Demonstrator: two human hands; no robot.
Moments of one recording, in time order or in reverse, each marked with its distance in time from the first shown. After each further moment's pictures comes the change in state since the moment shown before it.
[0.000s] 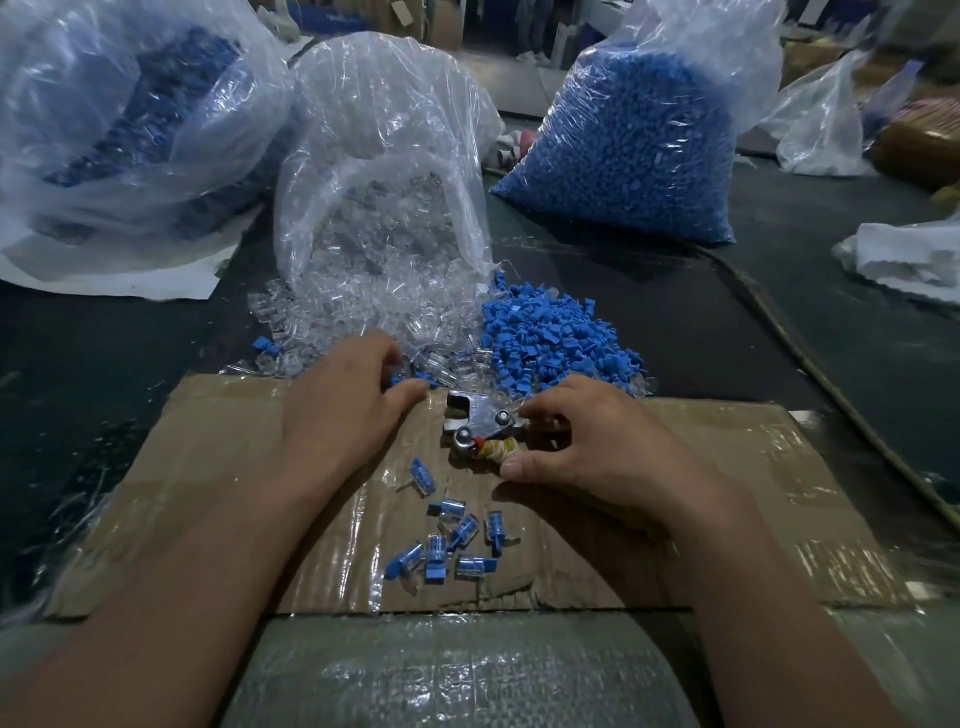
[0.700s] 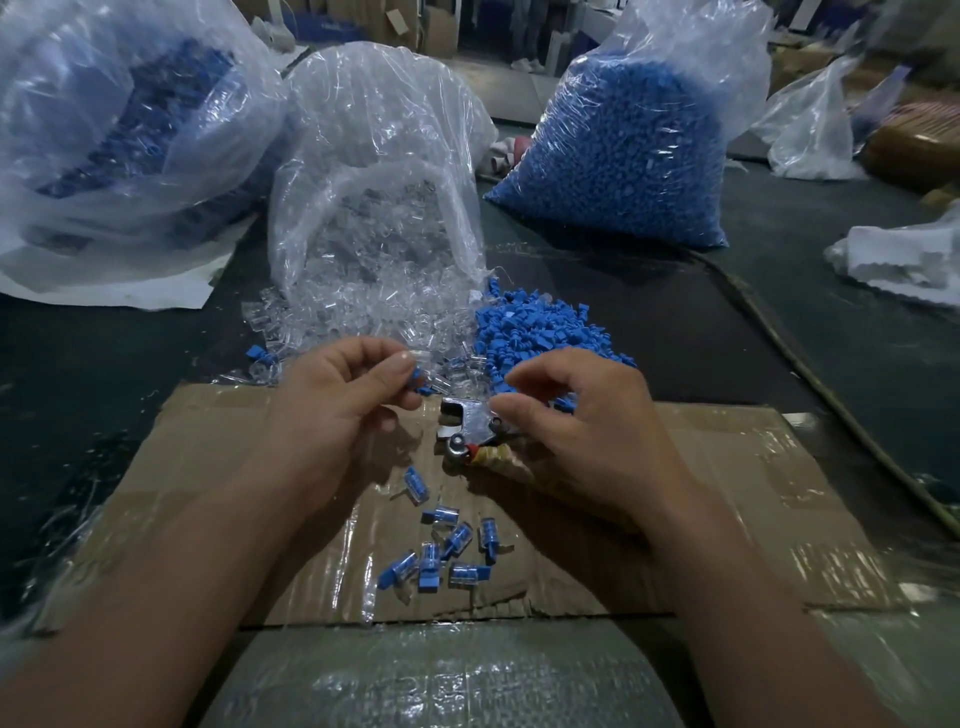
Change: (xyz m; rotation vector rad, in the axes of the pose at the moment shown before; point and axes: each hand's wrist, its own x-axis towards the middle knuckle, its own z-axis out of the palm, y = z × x) left_hand -0.017 0.021 -0.029 -1.162 -0.199 -0.288; right_hand -0.004 -0.016 -0.004 0.370 0.376 -0.116
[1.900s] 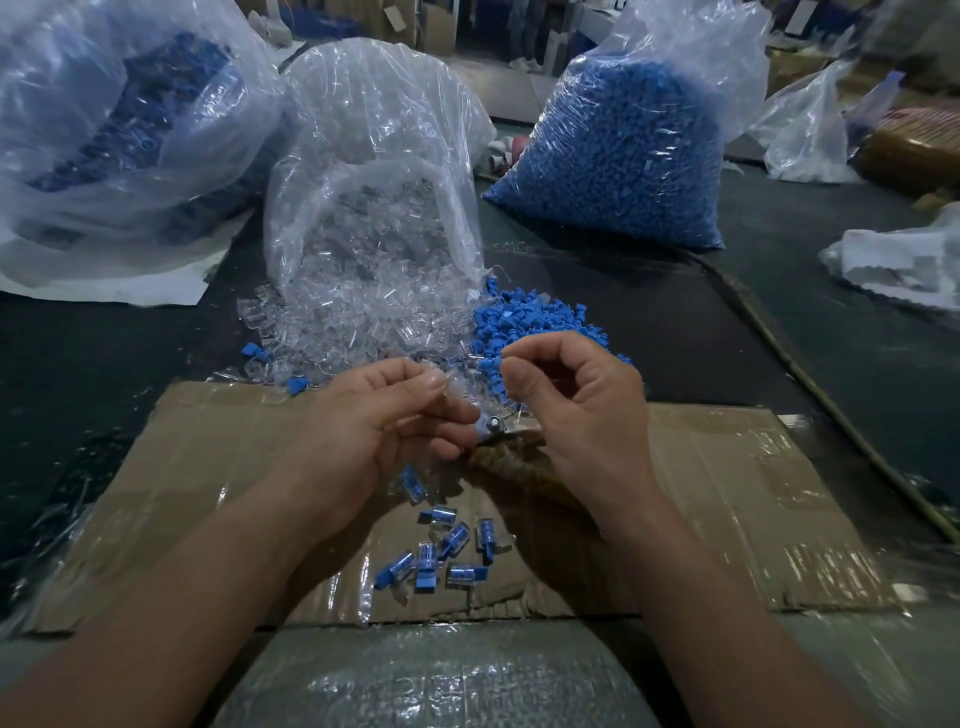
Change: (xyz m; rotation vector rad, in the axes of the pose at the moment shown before) left_hand -0.009 -0.002 0.015 -0.212 -0.207 -0.117; right_hand -0.001 -0.009 0.019 0.496 0.248 -0.054
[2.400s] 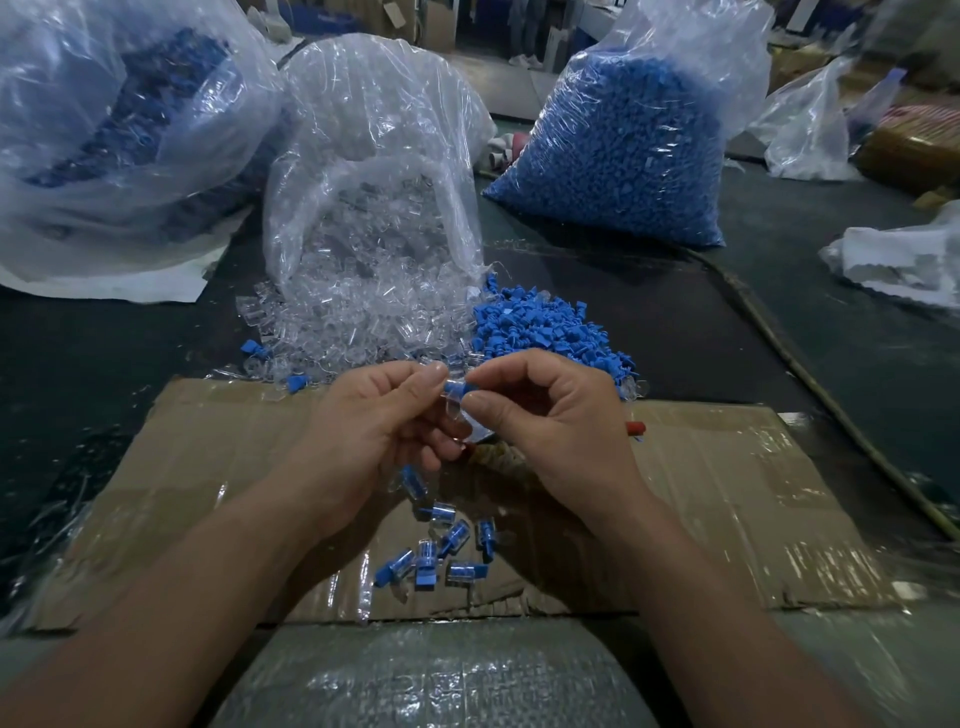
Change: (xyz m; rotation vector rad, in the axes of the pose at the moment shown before) left_hand -0.002 0.000 0.002 0.131 -0.025 0.006; right_hand -0.005 -0.007 0.003 0.026 -0.182 0.015
